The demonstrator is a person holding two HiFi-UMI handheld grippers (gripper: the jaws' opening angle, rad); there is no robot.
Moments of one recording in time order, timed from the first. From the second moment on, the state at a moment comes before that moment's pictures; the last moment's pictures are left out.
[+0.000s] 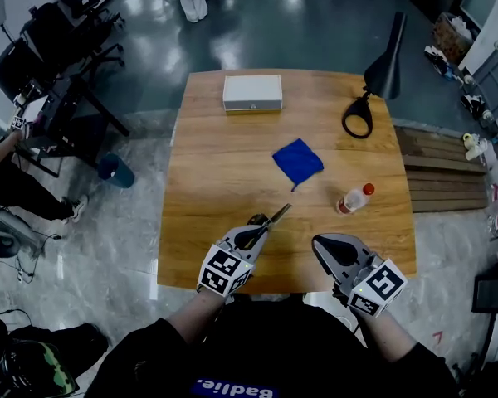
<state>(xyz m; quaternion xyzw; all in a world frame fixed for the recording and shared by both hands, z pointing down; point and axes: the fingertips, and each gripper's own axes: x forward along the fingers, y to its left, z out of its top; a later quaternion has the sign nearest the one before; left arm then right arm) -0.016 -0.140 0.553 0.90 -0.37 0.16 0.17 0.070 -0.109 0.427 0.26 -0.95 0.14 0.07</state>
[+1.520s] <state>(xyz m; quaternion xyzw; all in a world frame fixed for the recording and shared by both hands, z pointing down) -0.029 -0.161 0.720 0.85 -0.36 0.20 0.34 0.096 -0.082 0.449 0.30 -0.93 0.18 0.10</state>
